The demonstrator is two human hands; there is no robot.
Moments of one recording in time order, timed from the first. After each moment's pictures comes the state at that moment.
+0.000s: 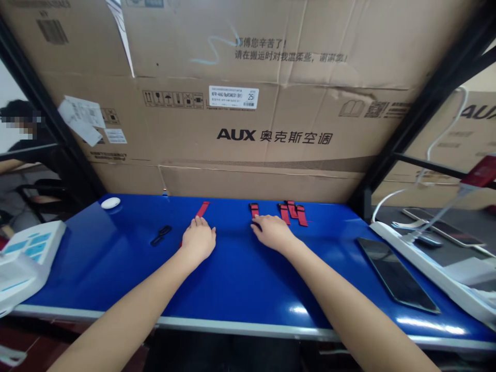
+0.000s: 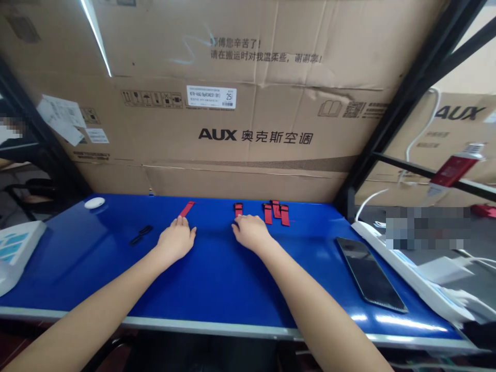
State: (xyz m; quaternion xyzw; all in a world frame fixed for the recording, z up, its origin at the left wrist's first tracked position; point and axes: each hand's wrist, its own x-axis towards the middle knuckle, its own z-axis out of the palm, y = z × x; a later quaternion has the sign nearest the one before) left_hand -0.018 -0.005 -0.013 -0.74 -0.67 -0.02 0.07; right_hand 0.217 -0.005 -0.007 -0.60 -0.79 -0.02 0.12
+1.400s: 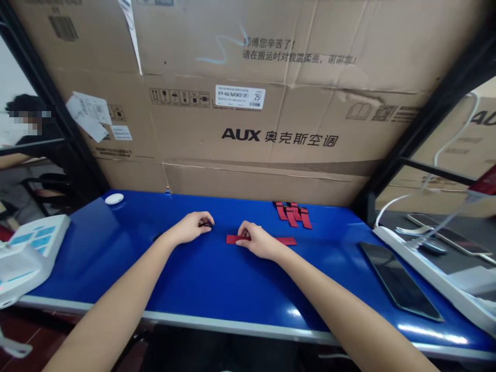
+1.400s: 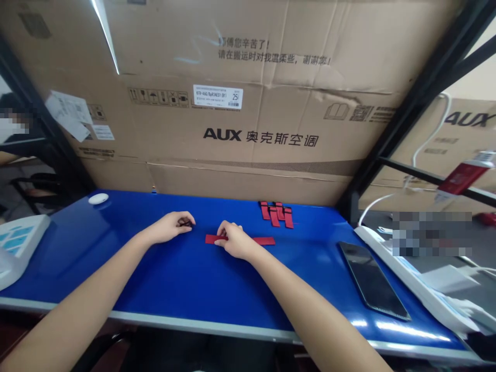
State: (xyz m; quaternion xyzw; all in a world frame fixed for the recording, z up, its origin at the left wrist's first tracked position) left_hand -0.075 0.030 0.003 -0.81 -0.46 -0.23 -0.28; right_hand 0.180 -0.018 -0.015 -0.49 -0.79 0.24 0.26
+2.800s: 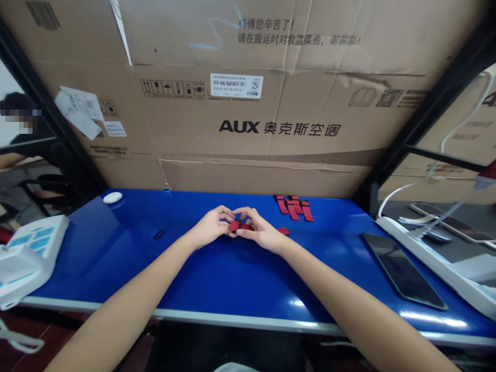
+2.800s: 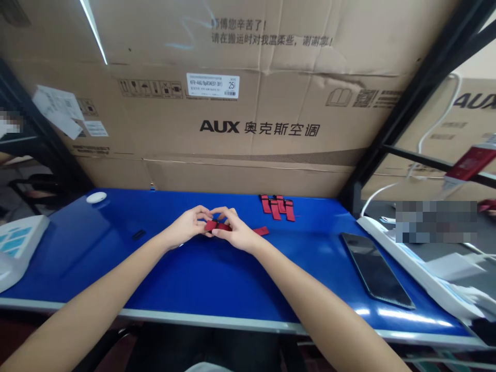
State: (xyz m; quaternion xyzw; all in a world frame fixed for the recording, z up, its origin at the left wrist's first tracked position) left_hand -0.010 0.002 -0.002 -0.62 -0.35 -0.38 -0.59; right_hand 0.188 -0.019 -0.014 -0.36 -0.76 0.38 0.39
